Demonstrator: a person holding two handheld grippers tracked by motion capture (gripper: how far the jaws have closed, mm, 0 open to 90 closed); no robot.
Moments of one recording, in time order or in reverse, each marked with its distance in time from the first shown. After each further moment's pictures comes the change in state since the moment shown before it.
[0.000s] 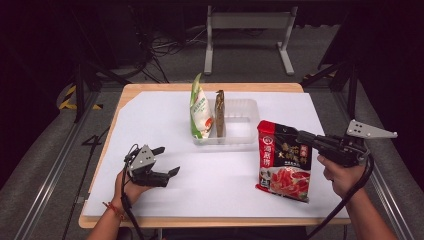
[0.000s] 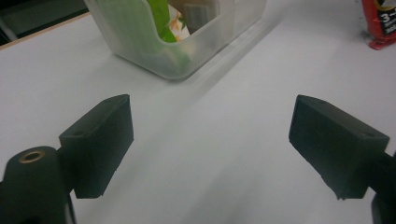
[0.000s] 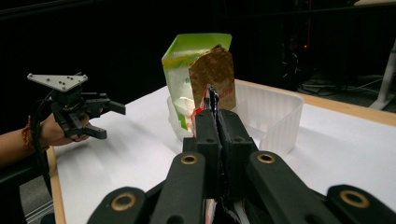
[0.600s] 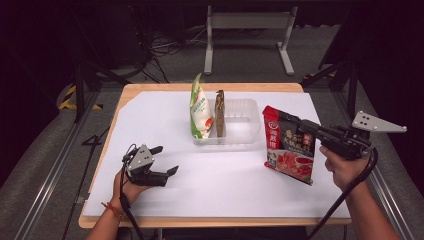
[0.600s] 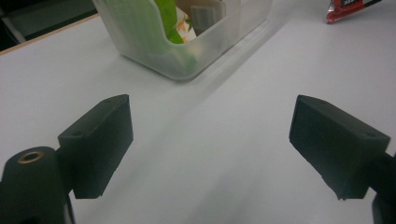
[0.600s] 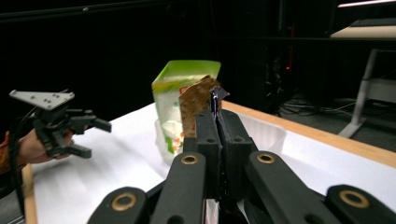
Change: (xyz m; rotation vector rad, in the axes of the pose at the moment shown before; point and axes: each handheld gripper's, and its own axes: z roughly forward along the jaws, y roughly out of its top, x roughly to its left) left arm 0.001 -0.001 -0.003 -0.004 0.019 0.002; right arm 0.004 0.026 -0.002 -0.063 -0.061 -0.062
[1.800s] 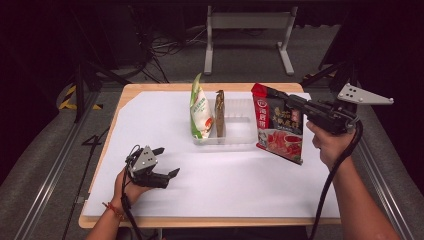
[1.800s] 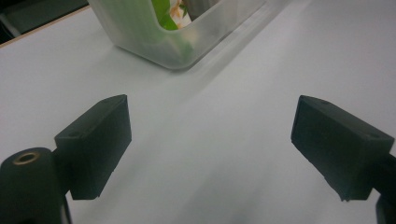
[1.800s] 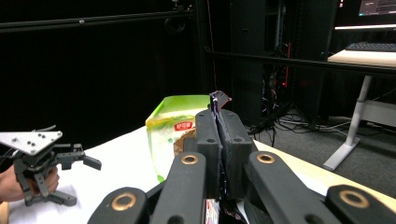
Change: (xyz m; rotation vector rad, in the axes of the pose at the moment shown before) left arm -0.003 -0.002 0.006 0.043 -0.002 0.039; right arm 0.005 0.050 0.047 -0.025 -0.007 -0.037
